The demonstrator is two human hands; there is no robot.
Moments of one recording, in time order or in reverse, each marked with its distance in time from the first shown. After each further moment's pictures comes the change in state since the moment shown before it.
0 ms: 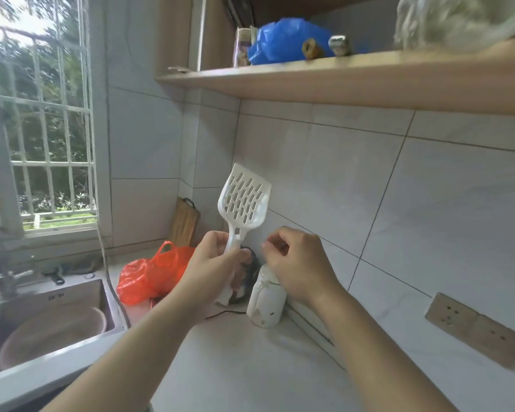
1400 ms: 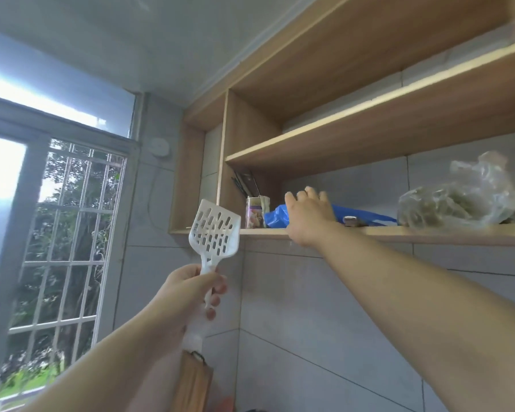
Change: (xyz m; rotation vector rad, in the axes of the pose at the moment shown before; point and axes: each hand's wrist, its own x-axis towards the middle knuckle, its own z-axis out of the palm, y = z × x) left_hand 0.093 0.218 -0.113 -0.017 -0.065 0.185; right_hand 0.269 -0.182 -0.102 -1.054 0.317 -0.120
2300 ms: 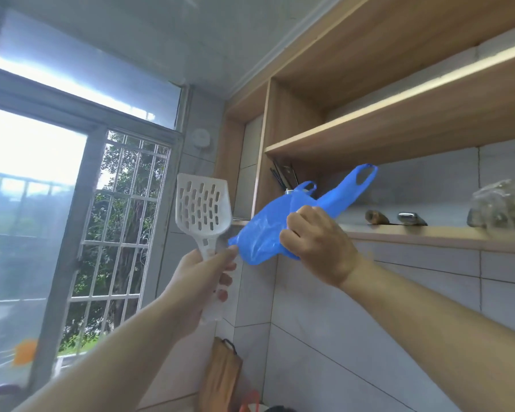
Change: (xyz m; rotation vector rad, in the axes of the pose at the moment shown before) left_hand 0.017 -0.006 -0.028 -0.023 0.186 0.106; right_hand -0.030 -0.050 0.038 0.155 1.080 -0.716
